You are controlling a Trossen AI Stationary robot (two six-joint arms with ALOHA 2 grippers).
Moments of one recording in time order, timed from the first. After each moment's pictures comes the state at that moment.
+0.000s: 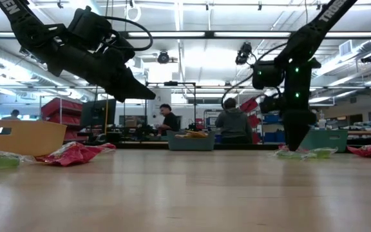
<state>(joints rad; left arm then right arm) 0.26 1.29 0.42 0.52 0.11 0.02 -0.58 1.55 0.78 -0.63 0.11 -0.23</state>
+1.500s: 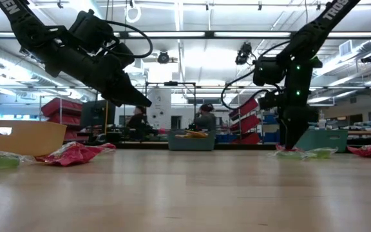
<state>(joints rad) 0.26 1.29 0.42 0.44 0.11 0.02 -0.58 1.51 0.76 -0.57 0.06 -0.37</state>
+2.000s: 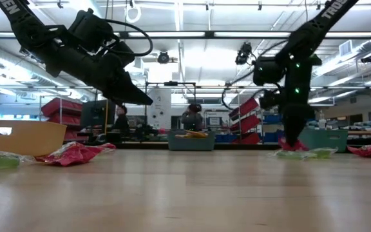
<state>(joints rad) 0.26 1.29 0.42 0.46 0.10 0.02 -0.58 1.51 0.80 -0.66 0.04 -0.21</state>
